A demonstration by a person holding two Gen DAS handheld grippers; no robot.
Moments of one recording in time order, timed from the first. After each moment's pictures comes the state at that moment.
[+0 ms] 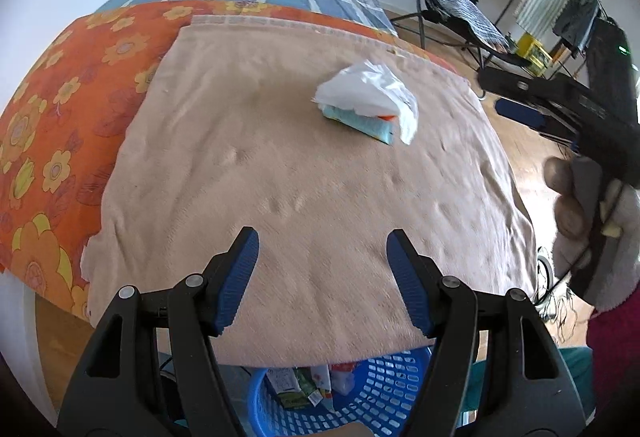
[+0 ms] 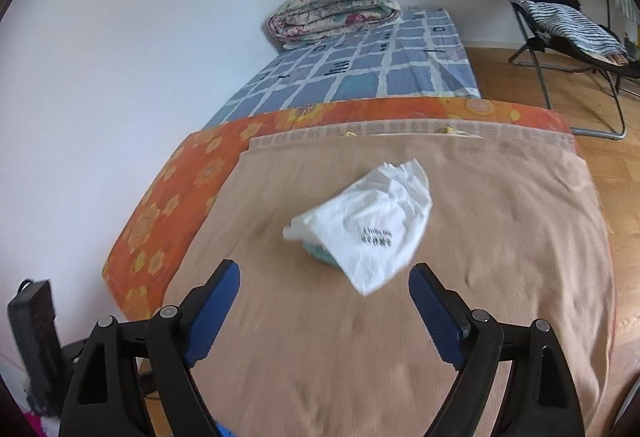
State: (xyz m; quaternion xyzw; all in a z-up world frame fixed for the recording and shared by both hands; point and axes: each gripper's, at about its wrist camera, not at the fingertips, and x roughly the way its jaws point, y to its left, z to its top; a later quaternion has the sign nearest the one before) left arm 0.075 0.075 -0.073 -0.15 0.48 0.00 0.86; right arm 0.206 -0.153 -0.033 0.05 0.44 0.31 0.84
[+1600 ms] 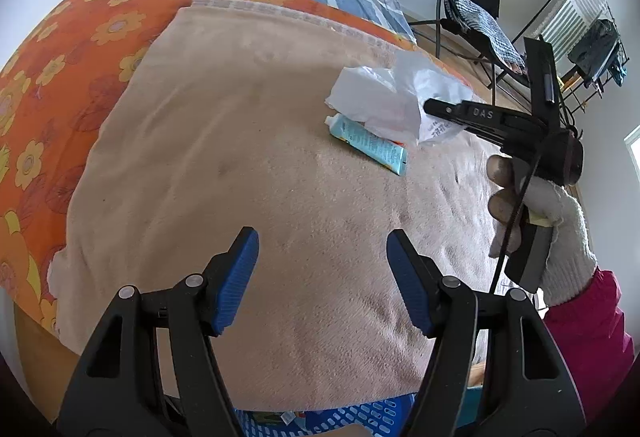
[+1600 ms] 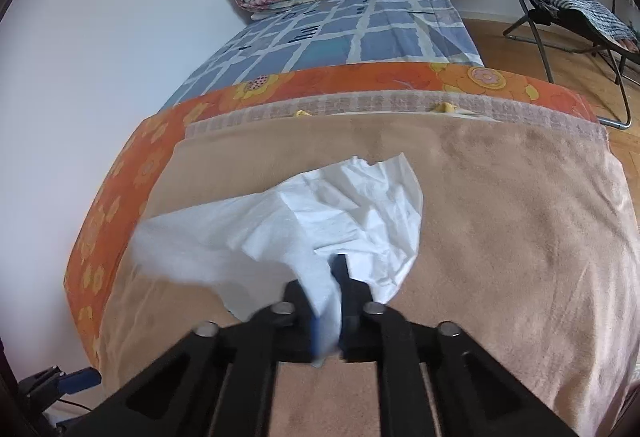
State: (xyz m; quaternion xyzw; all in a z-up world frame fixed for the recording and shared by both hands) left arm 0.129 0.082 -0.098 -0.20 0.49 0.01 0.85; right arm 0.303 -0.128 -0.110 0.03 0.49 0.27 0.83
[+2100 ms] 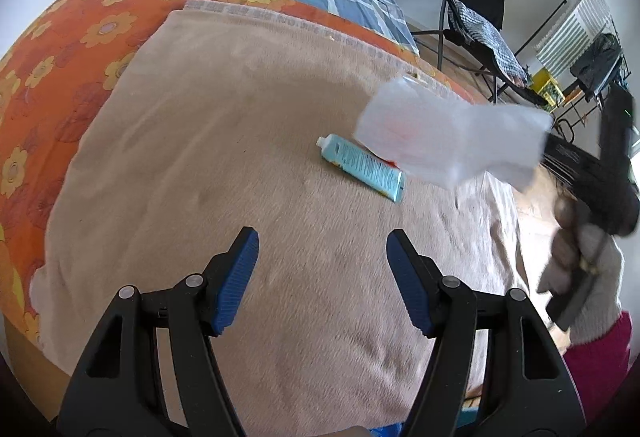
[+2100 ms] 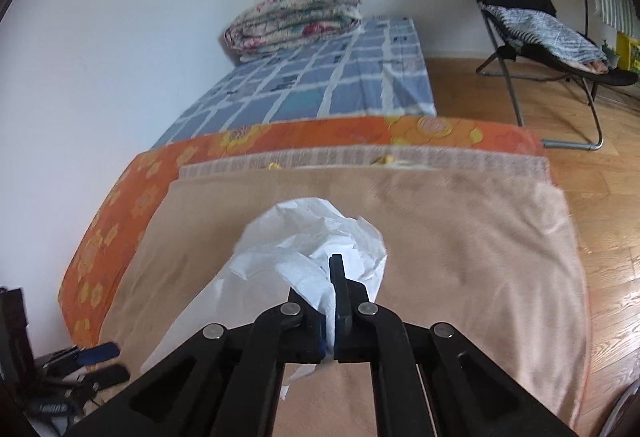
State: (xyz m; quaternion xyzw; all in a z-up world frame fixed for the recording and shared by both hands) left arm 0.159 0.080 -0.107 -0.22 0.48 0.02 0.85; right arm 0.287 -0.190 -0.055 0.03 0.42 0.25 0.87
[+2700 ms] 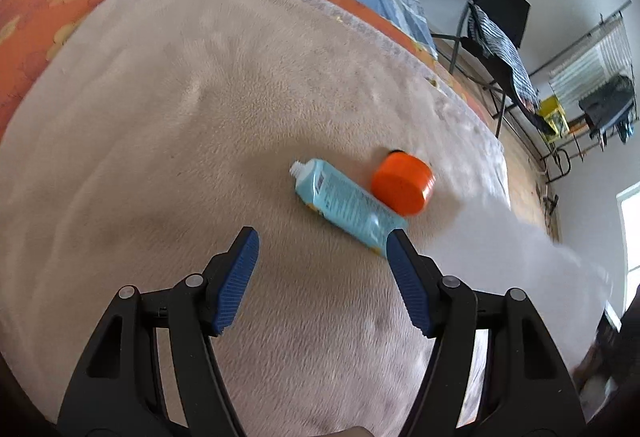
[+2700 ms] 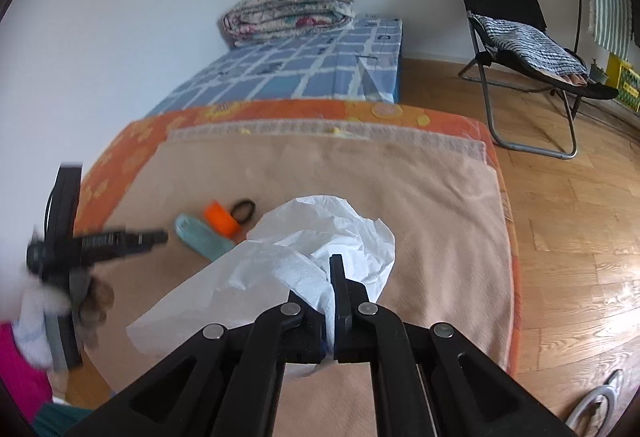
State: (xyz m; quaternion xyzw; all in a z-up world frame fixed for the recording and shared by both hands) left arm 0.235 0.076 -0.156 -0.29 0.49 0.03 0.82; right arm 0.234 -0.269 -0.053 -0.03 0.43 0.24 0.87
